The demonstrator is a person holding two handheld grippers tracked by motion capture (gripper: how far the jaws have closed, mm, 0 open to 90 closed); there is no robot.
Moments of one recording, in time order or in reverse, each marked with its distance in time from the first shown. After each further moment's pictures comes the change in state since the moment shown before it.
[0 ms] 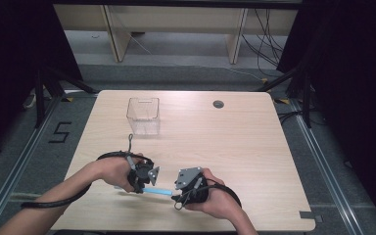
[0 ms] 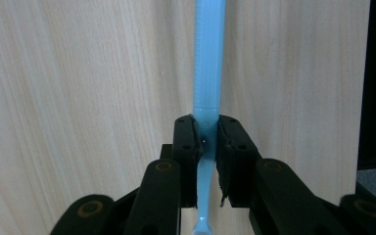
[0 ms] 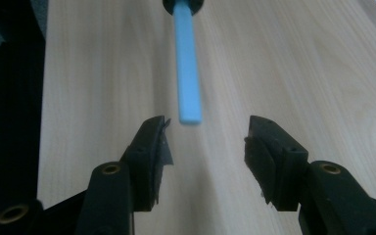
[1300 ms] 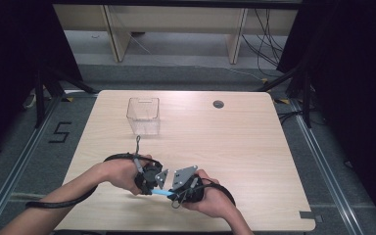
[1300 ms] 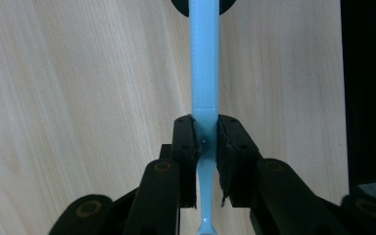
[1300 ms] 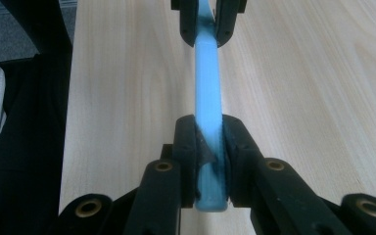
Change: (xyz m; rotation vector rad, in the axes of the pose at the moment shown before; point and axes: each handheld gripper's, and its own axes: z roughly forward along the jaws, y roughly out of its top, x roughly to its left) left arm -0.009 0.021 -0.007 -0.058 0.040 0.061; right arm -0.002 0.001 0.011 -0.020 0.103 0.019
